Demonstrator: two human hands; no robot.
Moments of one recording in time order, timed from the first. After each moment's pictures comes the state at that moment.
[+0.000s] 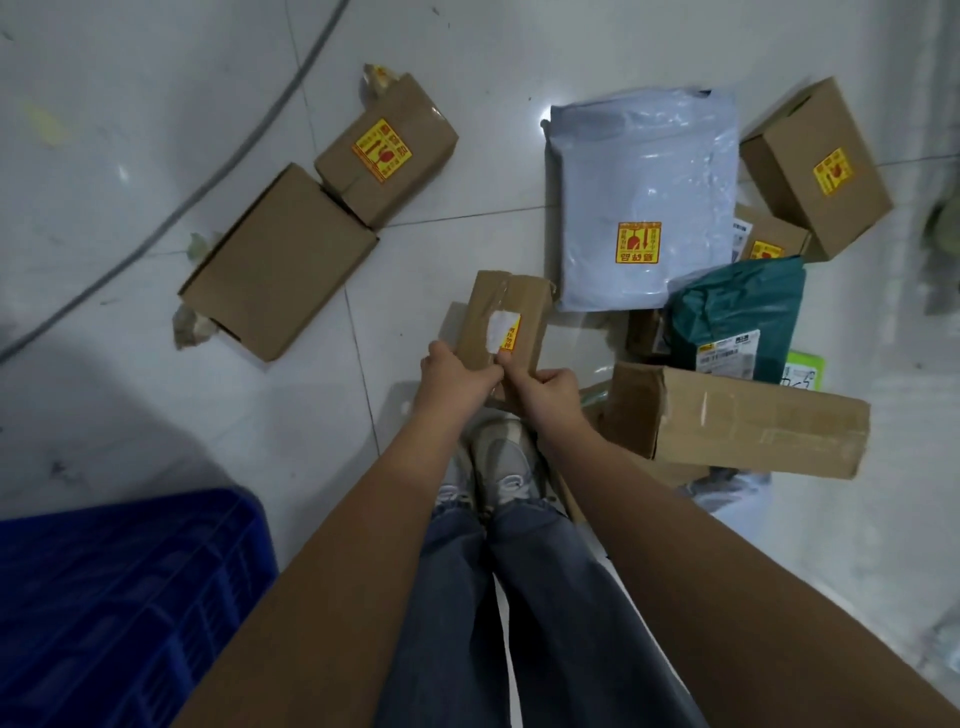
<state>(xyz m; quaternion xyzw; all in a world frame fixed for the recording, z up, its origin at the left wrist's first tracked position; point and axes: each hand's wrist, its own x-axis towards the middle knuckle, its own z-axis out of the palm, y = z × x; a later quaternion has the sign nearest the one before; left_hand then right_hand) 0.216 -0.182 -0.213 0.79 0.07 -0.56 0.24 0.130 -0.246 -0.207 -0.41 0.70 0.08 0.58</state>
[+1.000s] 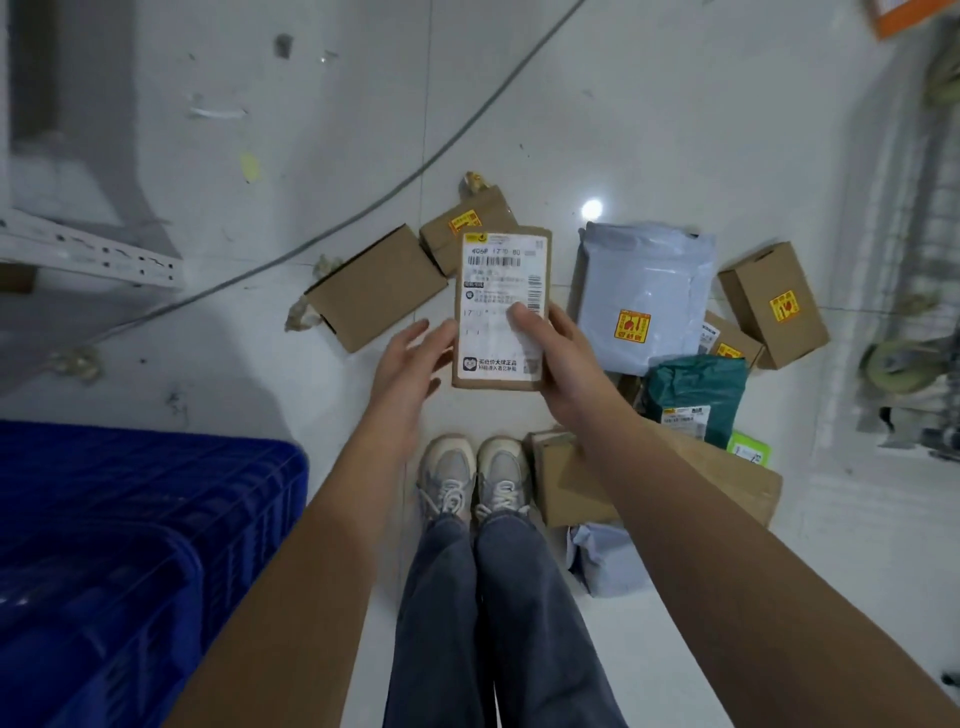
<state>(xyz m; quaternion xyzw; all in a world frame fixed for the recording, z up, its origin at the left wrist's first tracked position) 0.270 -0.120 -0.035 0.64 0.22 -0.45 0.58 0.212 -0.266 -0.027 -0.38 0.47 0.07 0.79</state>
